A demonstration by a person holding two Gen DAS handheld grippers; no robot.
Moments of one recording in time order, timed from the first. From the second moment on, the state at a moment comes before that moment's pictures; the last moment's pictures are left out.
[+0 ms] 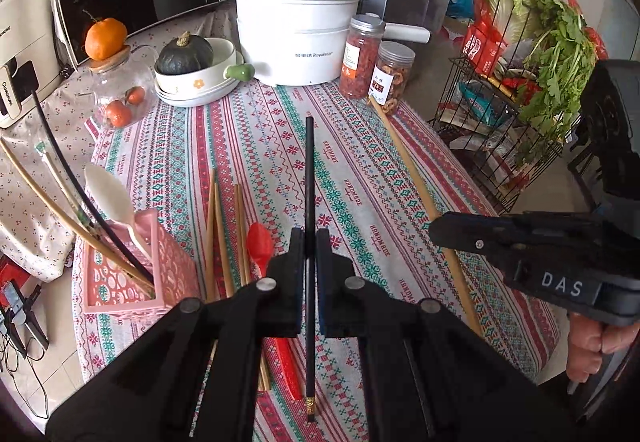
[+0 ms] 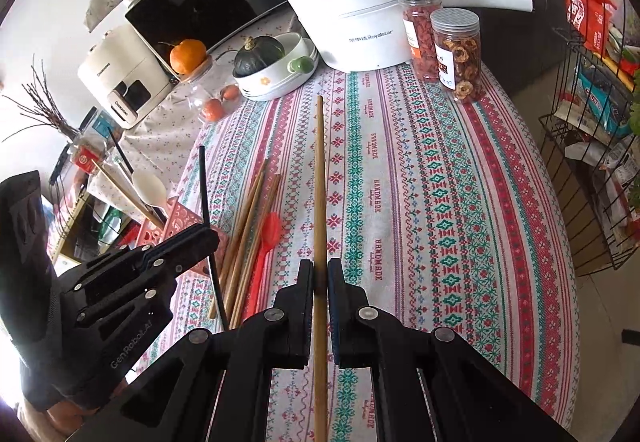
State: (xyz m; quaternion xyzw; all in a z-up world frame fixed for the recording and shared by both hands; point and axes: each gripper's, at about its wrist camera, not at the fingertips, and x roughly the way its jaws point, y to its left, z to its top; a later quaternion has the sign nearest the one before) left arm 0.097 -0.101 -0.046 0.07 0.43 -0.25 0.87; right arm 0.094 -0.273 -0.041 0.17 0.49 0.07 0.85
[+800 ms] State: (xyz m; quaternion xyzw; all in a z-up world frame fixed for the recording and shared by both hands) left arm 0.052 0.003 0.050 -0.06 0.27 -0.27 0.92; right arm 0.087 -0.226 0.013 0.14 0.37 0.11 0.91
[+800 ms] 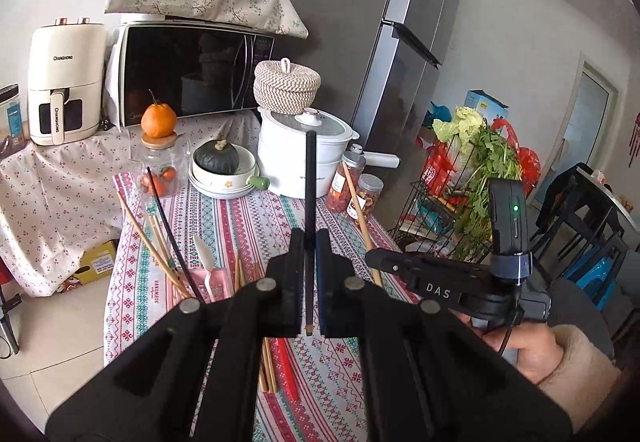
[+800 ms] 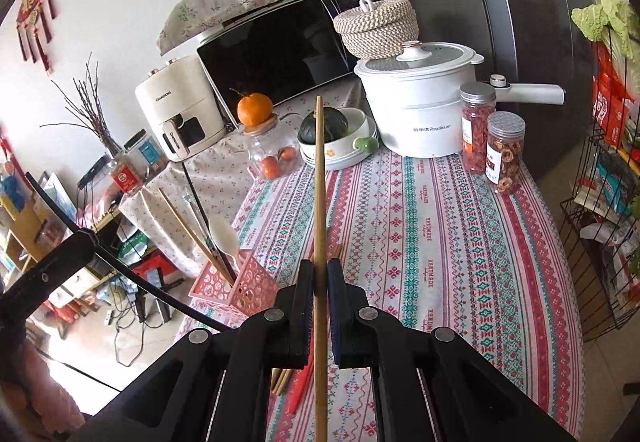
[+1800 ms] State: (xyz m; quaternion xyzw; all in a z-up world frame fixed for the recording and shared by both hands) left arm 0.108 0.061 0.003 -0.07 0.32 -0.14 0.93; right arm 0.104 -0.173 0.018 0.12 0.32 0.15 0.93
